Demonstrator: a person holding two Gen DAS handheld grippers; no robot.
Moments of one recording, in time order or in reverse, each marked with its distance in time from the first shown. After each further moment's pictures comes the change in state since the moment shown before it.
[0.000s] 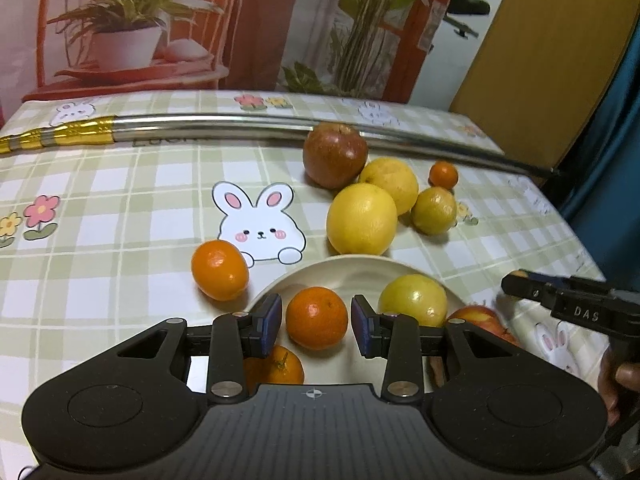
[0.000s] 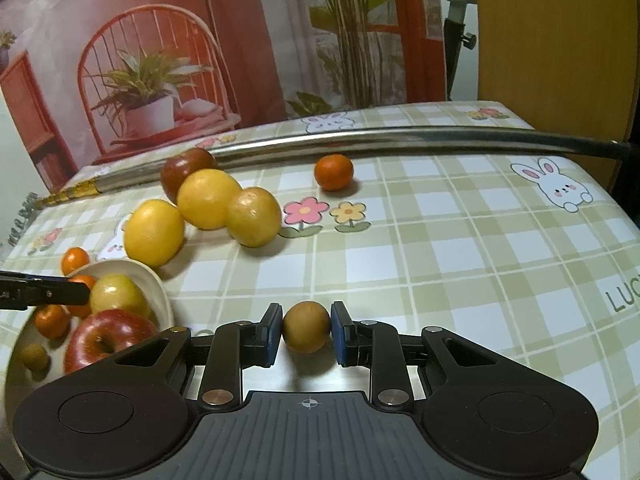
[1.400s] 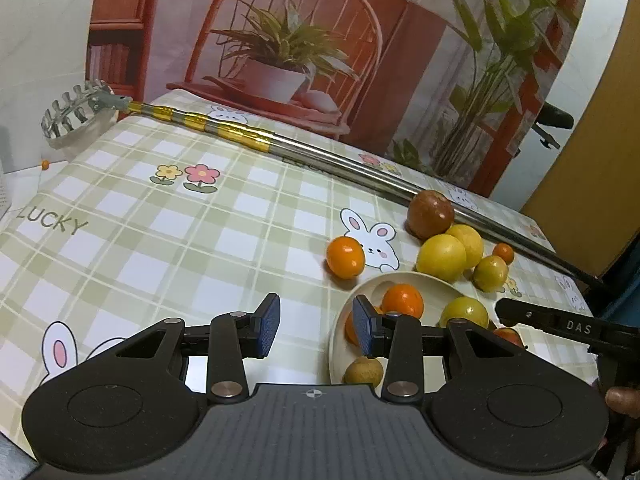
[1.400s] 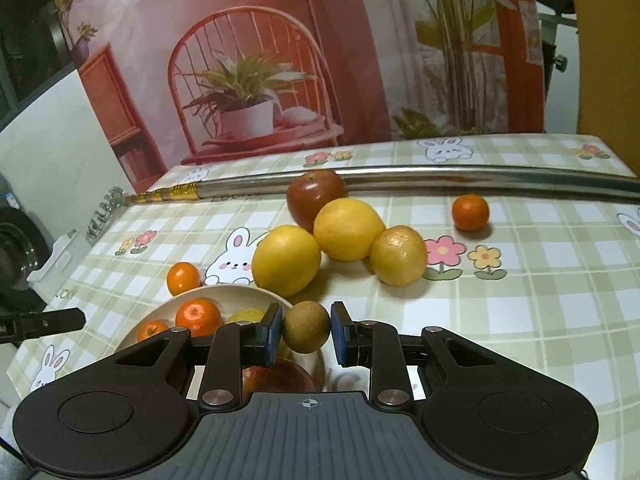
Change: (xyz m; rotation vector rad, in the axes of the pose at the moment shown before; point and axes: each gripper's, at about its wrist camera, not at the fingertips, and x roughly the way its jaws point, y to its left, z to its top) left arm -0.086 0.025 -0.056 -0.286 -0.207 0.209; right arm 0.002 0.065 0.025 -0.087 0.001 0.230
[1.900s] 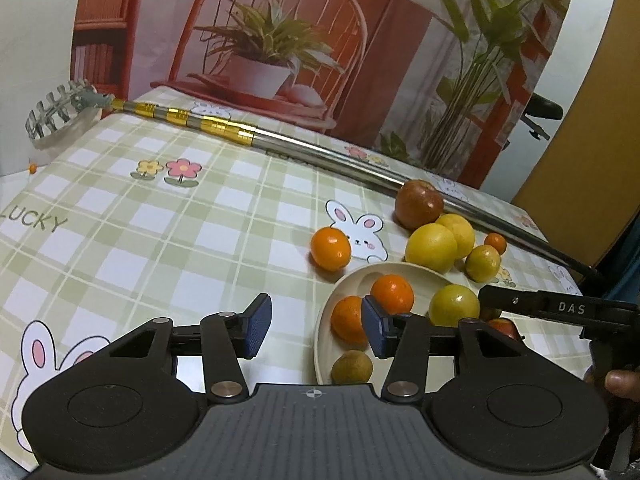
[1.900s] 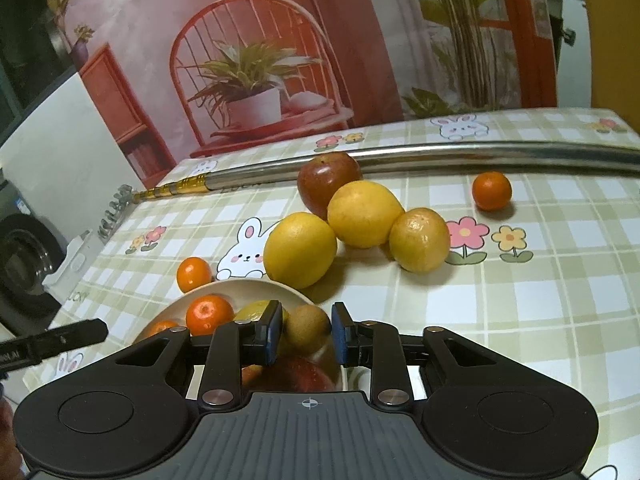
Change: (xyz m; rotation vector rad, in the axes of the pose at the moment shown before) left arm 0.009 -0.003 -0.006 0.021 0.010 -0.031; right arm 0.013 -0.002 0.001 0.055 0.043 0.051
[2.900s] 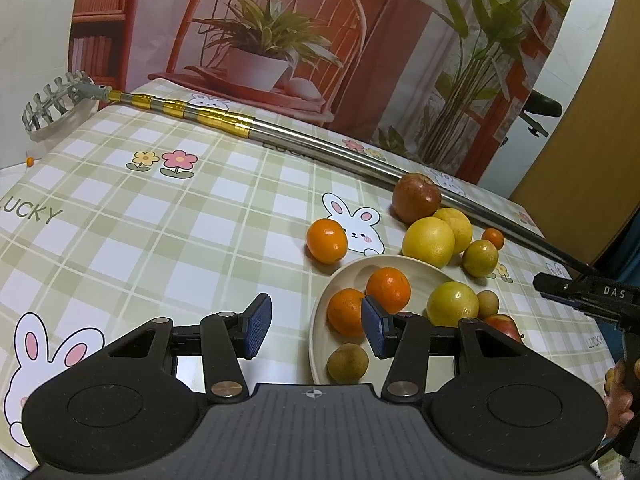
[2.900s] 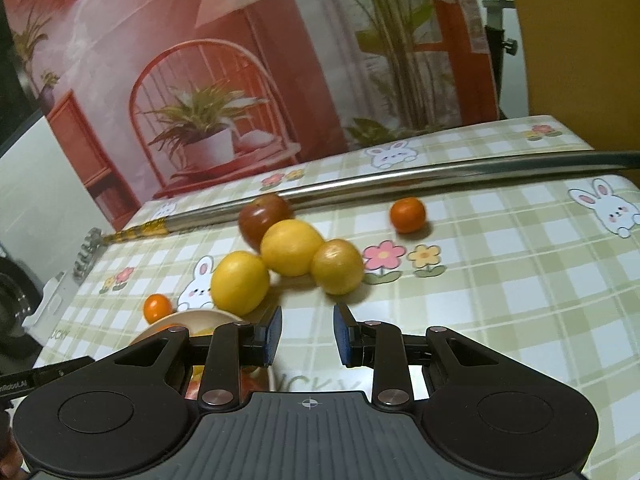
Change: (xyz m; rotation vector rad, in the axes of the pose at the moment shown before) left arm 0.003 0.000 0.001 -0.002 0.017 -0.009; right arm -0.046 -0.037 0.002 0.082 -0.103 -0.098
